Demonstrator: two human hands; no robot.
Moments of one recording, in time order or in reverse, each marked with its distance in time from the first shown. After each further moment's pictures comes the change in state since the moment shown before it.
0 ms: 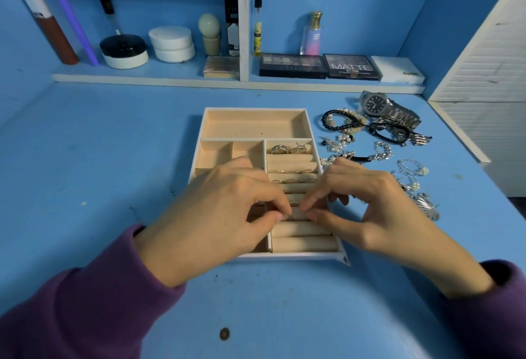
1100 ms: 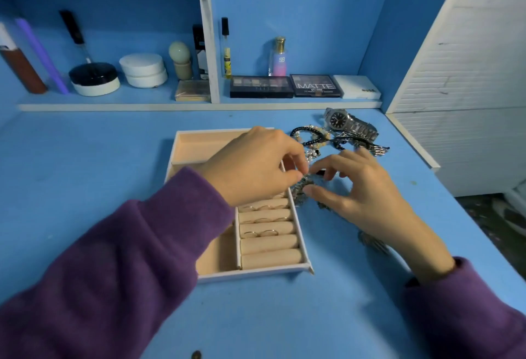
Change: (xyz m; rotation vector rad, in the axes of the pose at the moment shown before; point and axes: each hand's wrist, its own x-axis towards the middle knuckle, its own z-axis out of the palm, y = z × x) left_hand 0.089 0.023 0.001 0.010 -0.148 -0.062; right_hand -0.004 0.037 -0.022 -0.382 0.257 0.338
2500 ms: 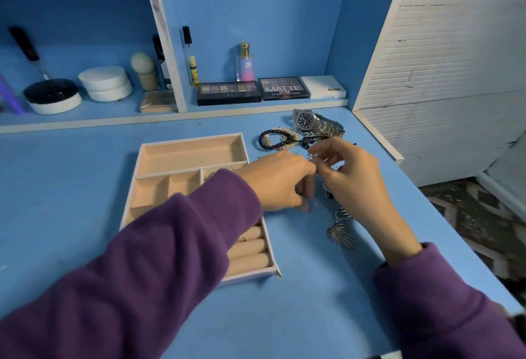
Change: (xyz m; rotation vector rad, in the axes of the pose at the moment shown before) left_hand 0.048 0.025 0.047 0.081 -0.315 0.158; right_hand 0.007 0.015 -0.010 0.227 0.259 0.284
